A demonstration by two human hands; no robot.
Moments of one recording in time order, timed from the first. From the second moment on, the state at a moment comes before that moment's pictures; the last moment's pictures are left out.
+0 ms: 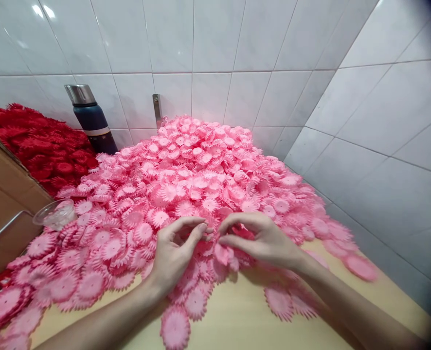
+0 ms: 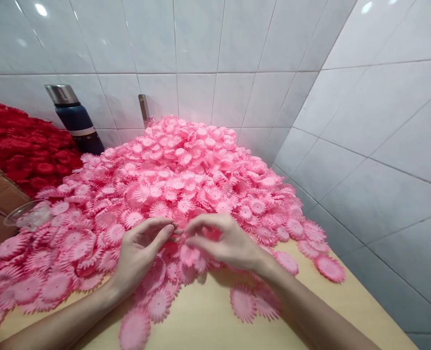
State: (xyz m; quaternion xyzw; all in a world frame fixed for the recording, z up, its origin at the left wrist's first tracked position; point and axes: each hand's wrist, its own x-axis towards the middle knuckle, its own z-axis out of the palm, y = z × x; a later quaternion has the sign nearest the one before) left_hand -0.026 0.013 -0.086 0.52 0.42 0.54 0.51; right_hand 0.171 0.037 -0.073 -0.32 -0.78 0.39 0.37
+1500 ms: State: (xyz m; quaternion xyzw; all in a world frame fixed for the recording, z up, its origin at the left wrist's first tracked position) left_hand -0.027 0.015 -0.083 0.48 0.41 0.53 0.57; right_hand 0.163 0.035 -0.081 -0.33 -0.71 0.42 0.46
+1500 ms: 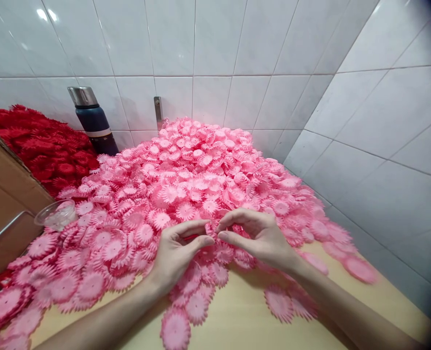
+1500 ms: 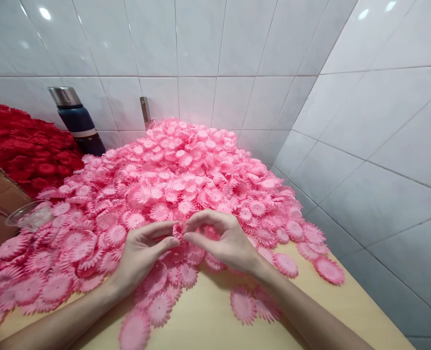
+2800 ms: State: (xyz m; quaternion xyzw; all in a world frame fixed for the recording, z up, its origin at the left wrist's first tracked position) left_hand -0.026 0.011 -0.089 0.54 0.34 0.51 0.57; right_hand 0.158 0.035 -0.078 -0.31 -0.62 0.57 0.45
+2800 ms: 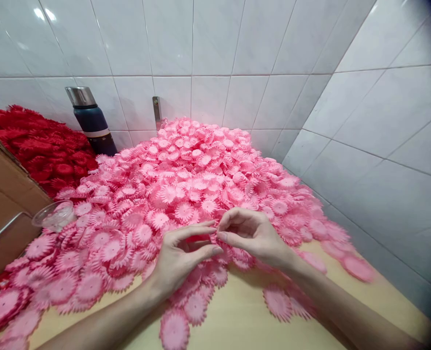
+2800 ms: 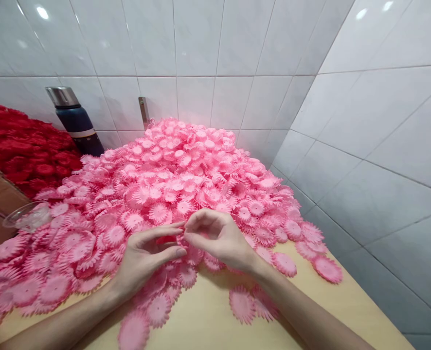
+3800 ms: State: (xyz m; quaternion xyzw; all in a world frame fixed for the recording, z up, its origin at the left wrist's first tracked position) left_hand -0.028 0.014 -0.085 0.56 0.37 0.51 0.54; right_hand 0.163 0.036 -0.077 -0.35 -0.68 0.46 0.45
